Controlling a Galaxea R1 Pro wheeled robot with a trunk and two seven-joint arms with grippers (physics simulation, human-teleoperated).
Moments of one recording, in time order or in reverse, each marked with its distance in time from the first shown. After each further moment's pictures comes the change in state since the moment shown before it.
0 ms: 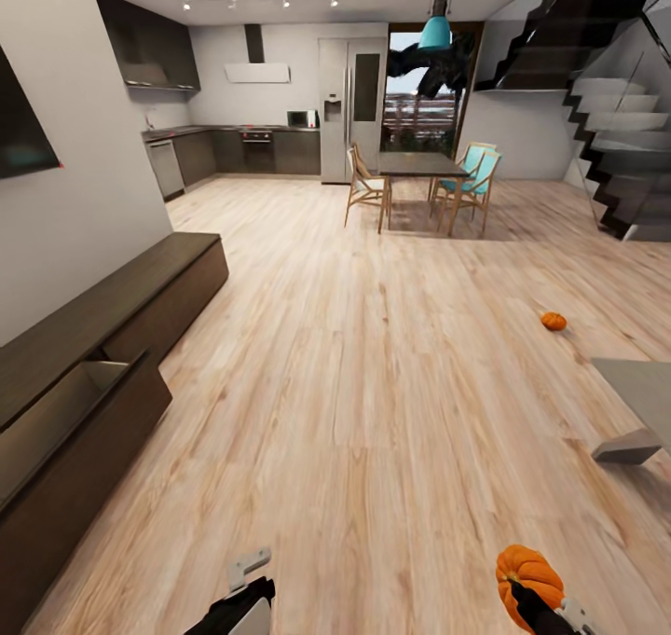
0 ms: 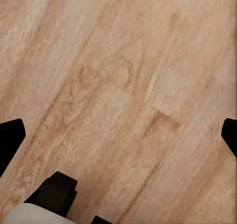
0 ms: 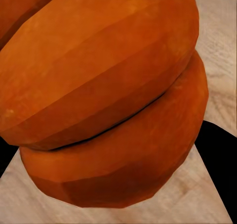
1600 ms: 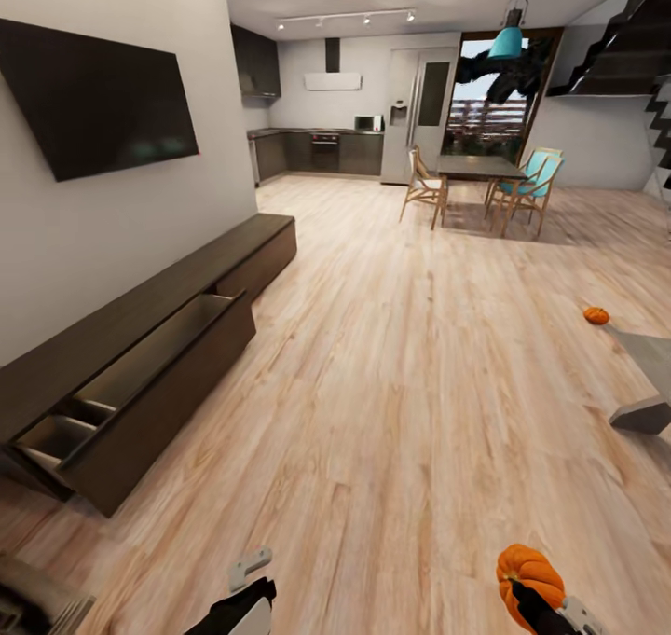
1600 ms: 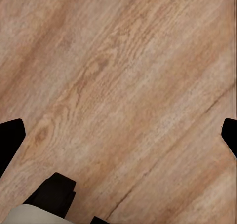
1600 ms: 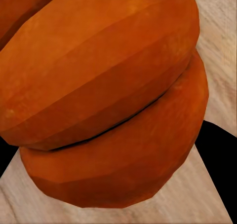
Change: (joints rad) left arm 0.000 -0.002 0.000 -0.001 0.000 0.009 0.000; right arm 0.000 -0.002 0.000 -0.001 -0.009 0.000 0.003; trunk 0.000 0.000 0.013
